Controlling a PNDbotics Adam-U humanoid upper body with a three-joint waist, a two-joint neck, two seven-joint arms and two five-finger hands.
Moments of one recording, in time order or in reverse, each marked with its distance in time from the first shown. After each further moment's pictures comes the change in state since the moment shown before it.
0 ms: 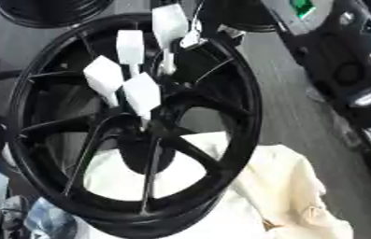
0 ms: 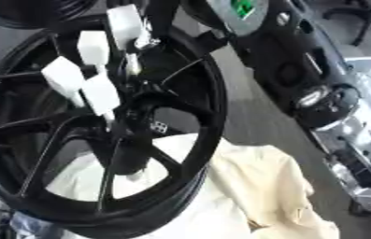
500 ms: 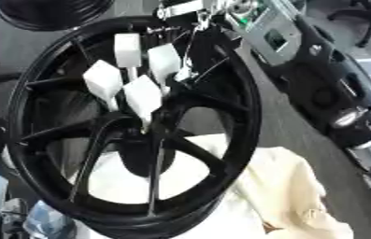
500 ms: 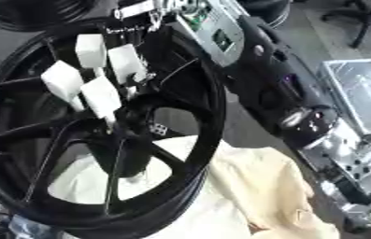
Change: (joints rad) left arm 0.000 0.000 0.000 0.000 0.007 0.000 0.001; right arm 0.057 0.077 0.067 0.074 0.044 -0.052 0.003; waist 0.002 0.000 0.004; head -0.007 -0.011
